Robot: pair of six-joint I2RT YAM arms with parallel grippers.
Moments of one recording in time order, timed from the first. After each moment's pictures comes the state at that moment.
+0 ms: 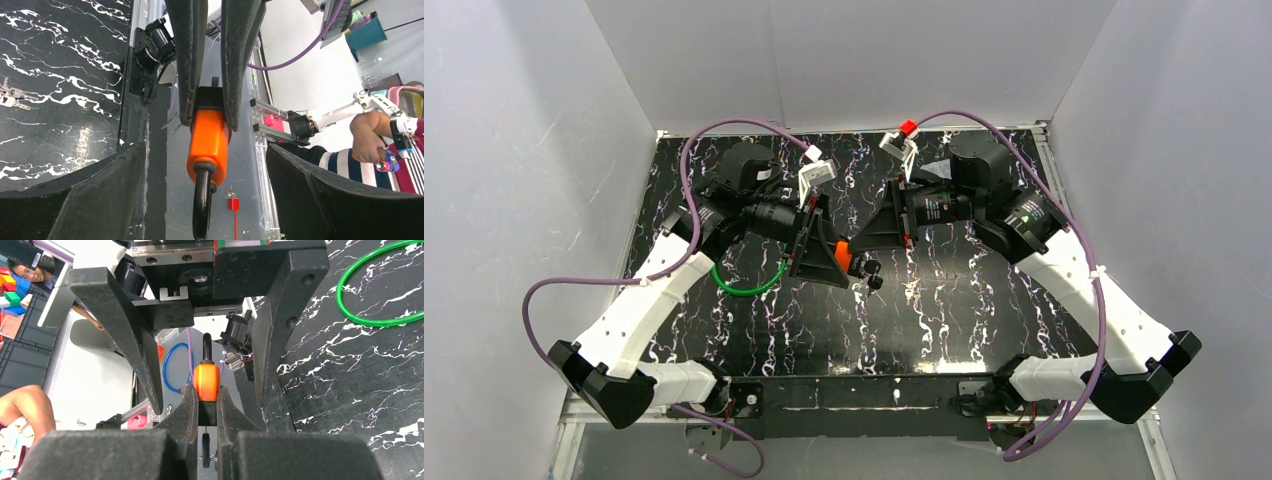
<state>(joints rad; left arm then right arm) -0.60 1.24 1.44 -0.78 1.19 -0.21 0.75 1.24 1.50 -0.54 -0.86 0.54</state>
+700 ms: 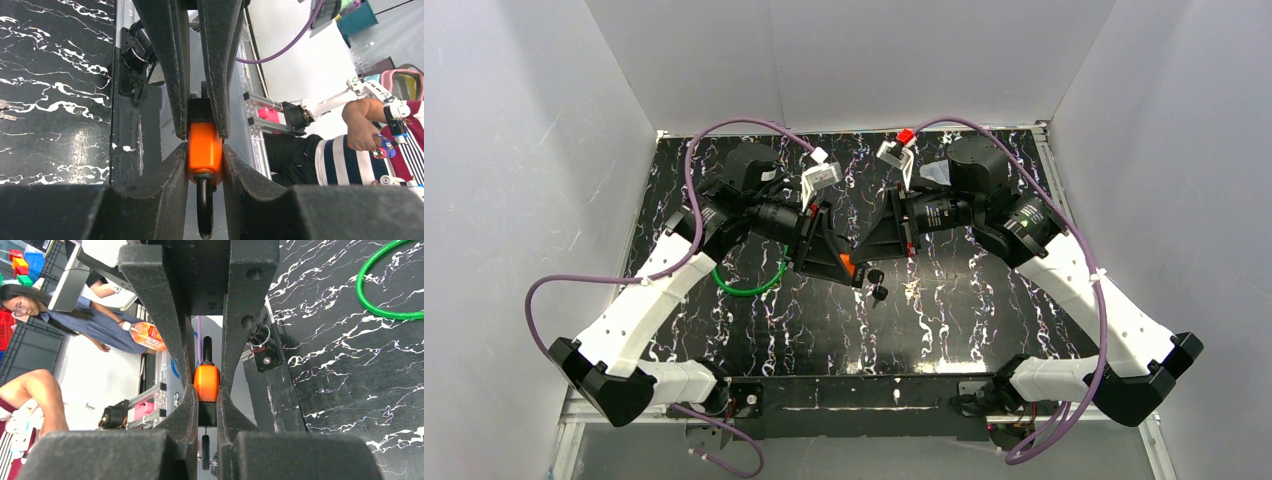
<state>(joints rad) -0.63 1.25 1.45 -0.78 1.23 -0.19 0.76 1.22 1.47 -0.53 -0.91 0.53</state>
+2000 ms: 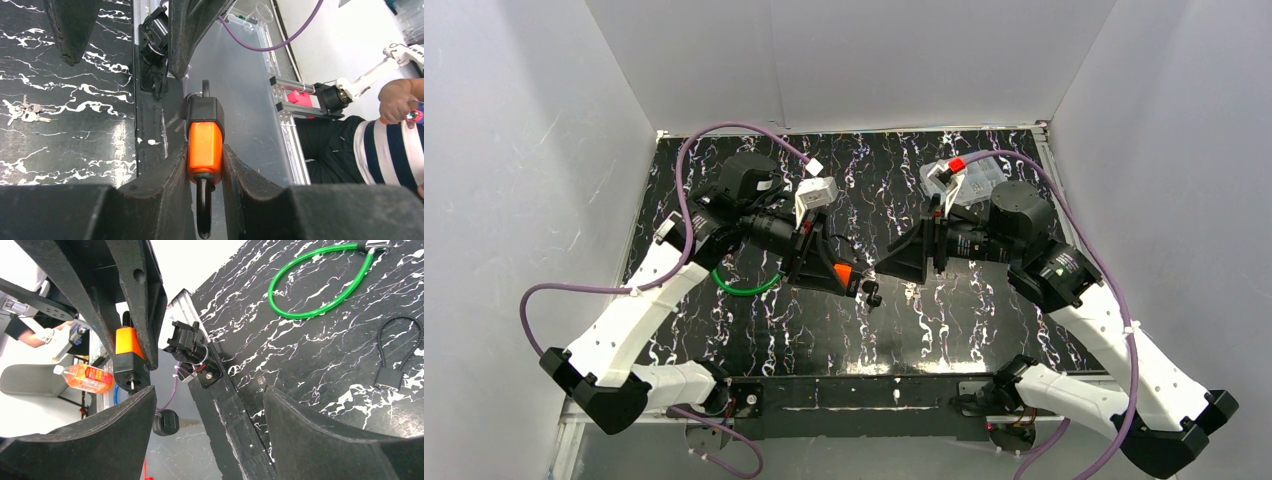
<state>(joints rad) -0.65 1.20 1.45 -0.89 1.18 0.02 0.71 0.93 1.16 -0.45 -0.64 0.50</state>
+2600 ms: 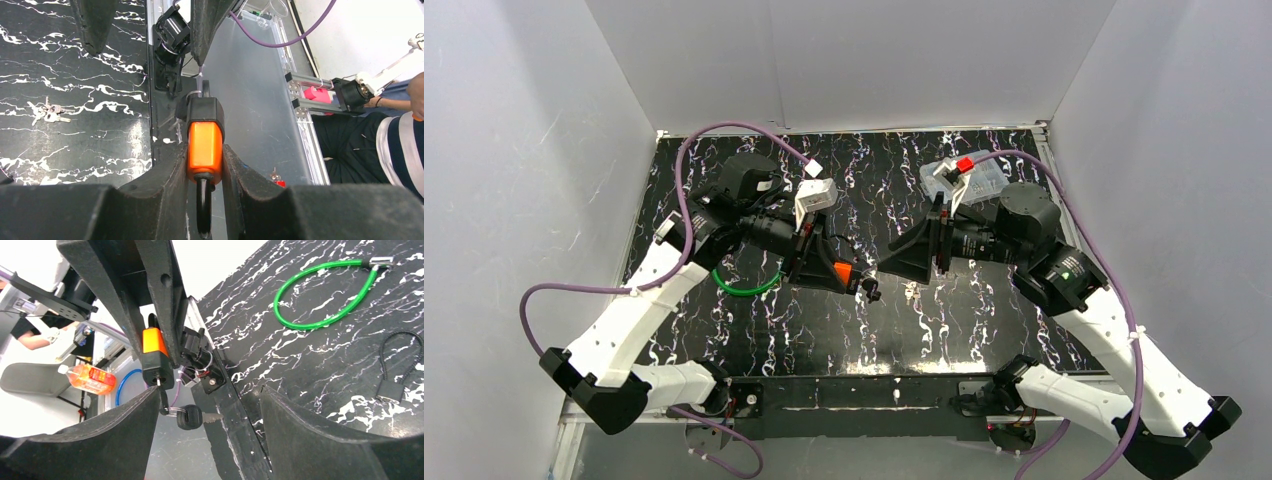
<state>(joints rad) -0.65 1.20 1.46 -0.90 1.14 0.10 0.70 0.91 1.15 -0.42 -0.65 0.49</state>
